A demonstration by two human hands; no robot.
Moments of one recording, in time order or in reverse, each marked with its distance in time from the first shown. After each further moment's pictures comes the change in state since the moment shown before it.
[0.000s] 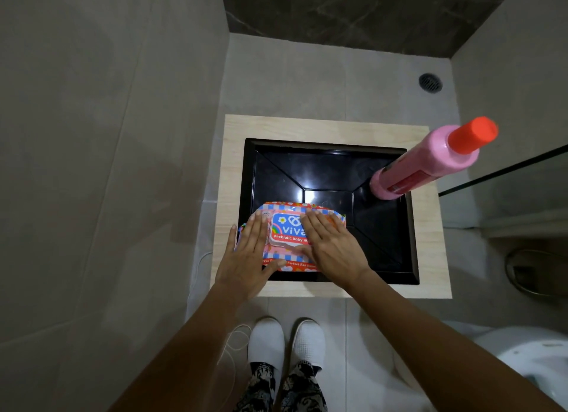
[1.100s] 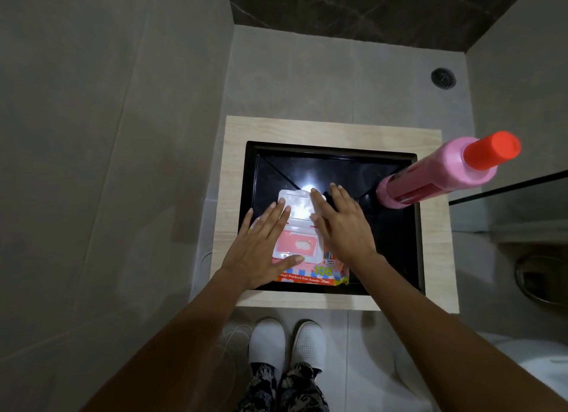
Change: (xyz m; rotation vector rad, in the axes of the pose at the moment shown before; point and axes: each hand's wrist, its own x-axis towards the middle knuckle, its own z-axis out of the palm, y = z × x) left_hand 0.039 0.012 -0.031 0.075 0.015 0.177; right_hand 0.041 0.035 -0.001 0.368 -0.068 0.259
